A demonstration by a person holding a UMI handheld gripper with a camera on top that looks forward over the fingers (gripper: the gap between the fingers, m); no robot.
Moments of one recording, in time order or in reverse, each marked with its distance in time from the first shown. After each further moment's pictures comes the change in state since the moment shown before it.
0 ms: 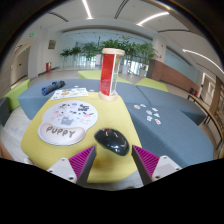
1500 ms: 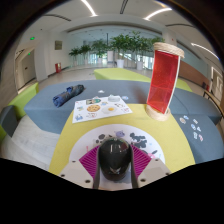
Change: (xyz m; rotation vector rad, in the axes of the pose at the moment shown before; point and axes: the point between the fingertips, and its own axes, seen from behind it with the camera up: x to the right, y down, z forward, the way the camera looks) arm -0.185 -0.094 0.125 -0.043 -0.159 0.040
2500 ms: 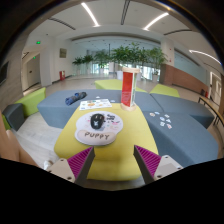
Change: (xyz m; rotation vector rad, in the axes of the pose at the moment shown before) arm 0.081 0.075 -0.236 0.115 -0.010 -0.026
